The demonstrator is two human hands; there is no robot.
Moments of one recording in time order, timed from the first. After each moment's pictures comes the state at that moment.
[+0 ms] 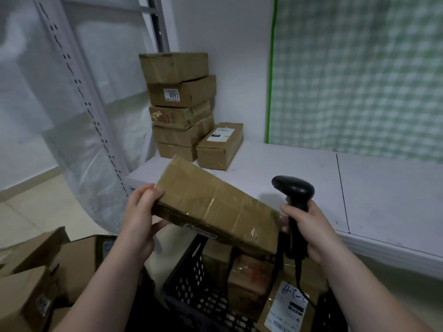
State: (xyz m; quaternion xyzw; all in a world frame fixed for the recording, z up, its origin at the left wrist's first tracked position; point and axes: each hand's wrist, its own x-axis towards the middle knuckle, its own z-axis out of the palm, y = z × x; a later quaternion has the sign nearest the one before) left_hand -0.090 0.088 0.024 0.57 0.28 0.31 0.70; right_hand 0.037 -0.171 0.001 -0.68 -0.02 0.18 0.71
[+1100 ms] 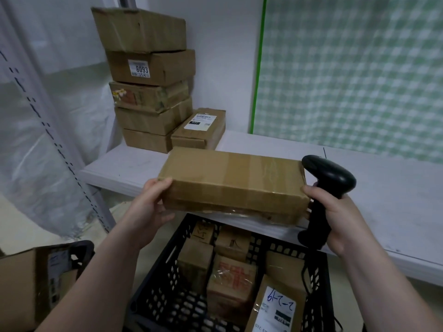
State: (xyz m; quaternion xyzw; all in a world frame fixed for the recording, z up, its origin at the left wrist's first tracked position) left_hand -0.002 0.106 -0.014 0.60 0.21 0.10 0.77; right_hand 0.093 -0.192 0.001 -0.63 -0.01 0.08 0.77
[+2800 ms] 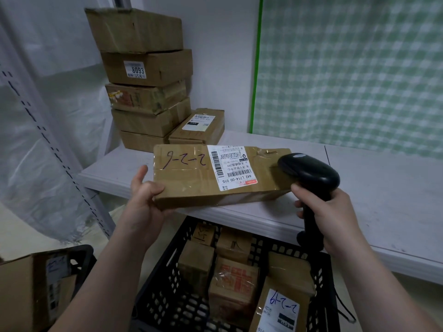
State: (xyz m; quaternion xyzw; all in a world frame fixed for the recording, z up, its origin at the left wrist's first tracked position) left_hand 0.003 0.104 -0.014 0.49 0.16 0.20 0.83; right_hand 0.085 -0.179 0.001 -0.71 -0.03 -0.01 0.70
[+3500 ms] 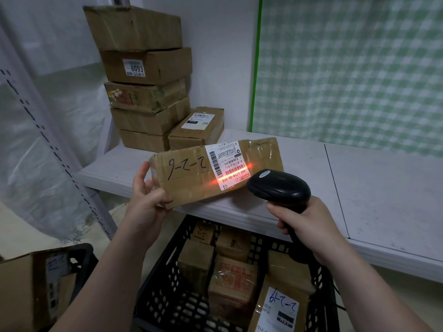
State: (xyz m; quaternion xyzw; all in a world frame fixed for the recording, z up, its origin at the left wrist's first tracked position) left_hand 0.004 0.099 -0.015 0.56 0.17 0.23 0.78; right_hand 0.069 -0.166 -0.004 -0.80 -0.12 0.07 0.59
